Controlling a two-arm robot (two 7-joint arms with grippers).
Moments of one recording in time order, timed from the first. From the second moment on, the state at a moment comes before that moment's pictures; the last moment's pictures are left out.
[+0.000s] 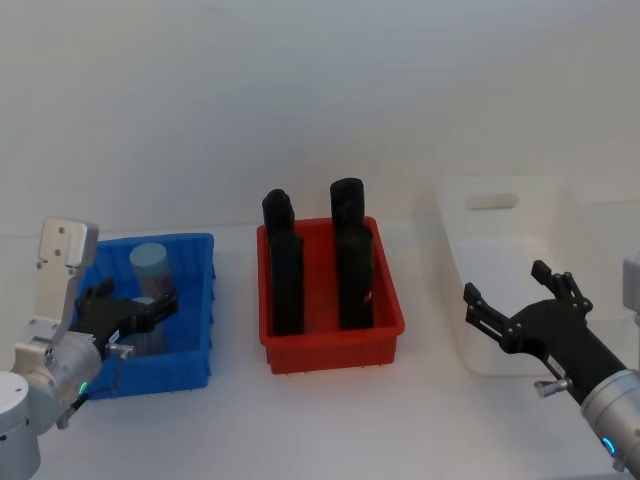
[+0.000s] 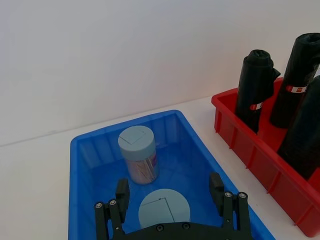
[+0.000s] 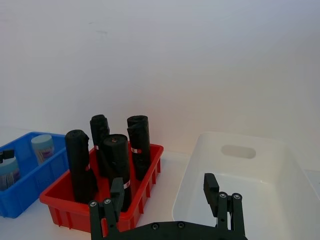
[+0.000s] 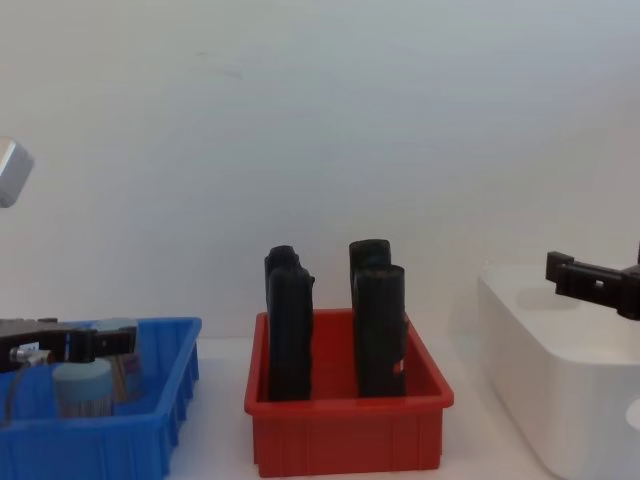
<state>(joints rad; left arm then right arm) -0.39 0.40 0.28 -1.24 -0.41 0.20 -0.08 -0.01 0.34 -0.23 -1.77 0.29 0.03 0.07</state>
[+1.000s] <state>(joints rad) -0.43 0.39 0.27 -1.14 -0.40 0.21 -0.12 -0.01 0.34 -0.23 -1.77 0.29 0.03 0.07</state>
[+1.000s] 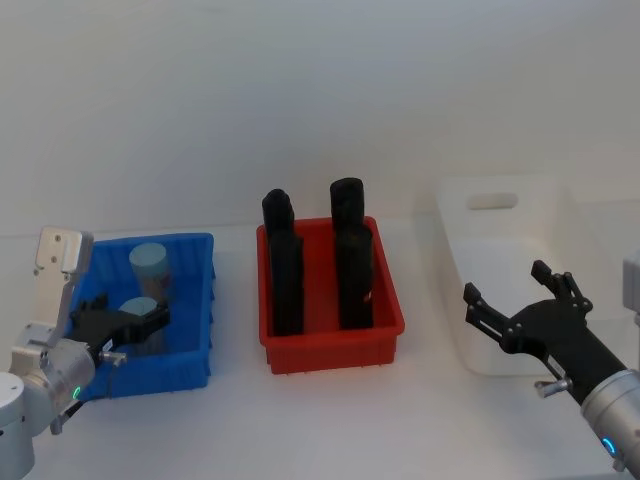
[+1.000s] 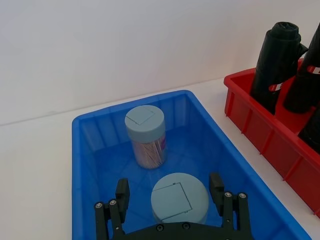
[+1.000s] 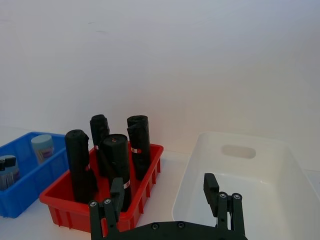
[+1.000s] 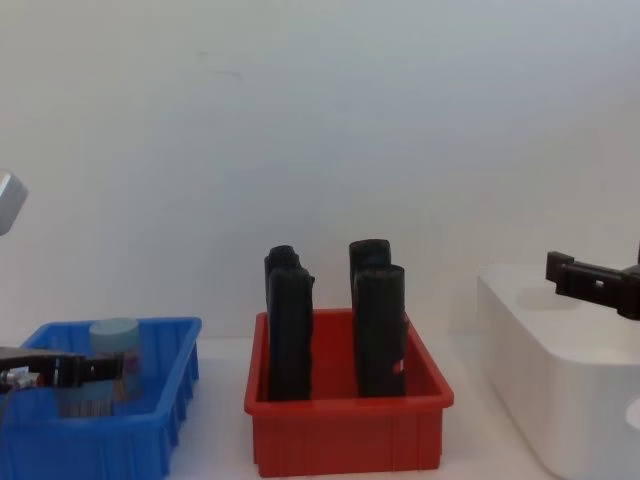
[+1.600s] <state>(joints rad) -0.45 0.38 0.26 -1.10 -0.41 0.22 -0.14 -0.01 0.34 -0.23 -1.77 0.29 0.03 0.07</state>
